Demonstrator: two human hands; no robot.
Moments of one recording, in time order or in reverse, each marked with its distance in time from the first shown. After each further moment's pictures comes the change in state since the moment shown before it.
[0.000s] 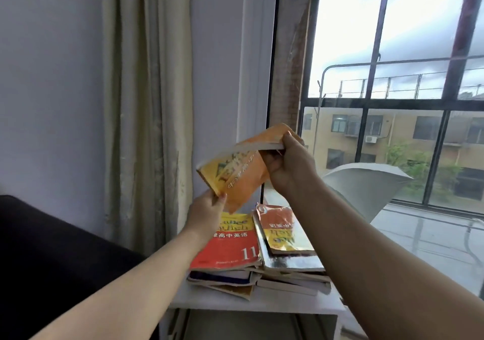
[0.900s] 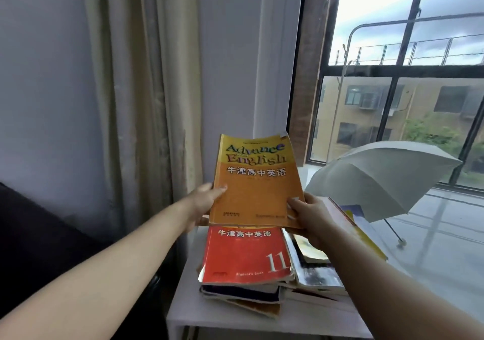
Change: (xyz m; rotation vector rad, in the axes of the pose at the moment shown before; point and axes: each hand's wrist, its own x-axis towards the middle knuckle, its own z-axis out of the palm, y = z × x) left_hand 0.107 -0.076 -0.024 -0.163 -0.342 -0.542; right_hand 0.111 0.089 -0.134 -0.960 0.074 0.260
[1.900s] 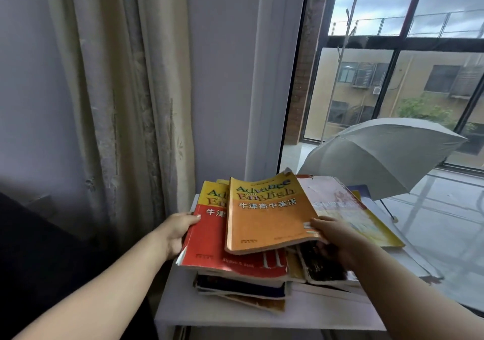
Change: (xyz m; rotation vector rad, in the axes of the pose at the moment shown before) left_hand 0.064 -0.107 -0.009 -0.380 0.077 -0.298; right_hand 0.029 0.063 -0.028 -0.110 0.061 0.415
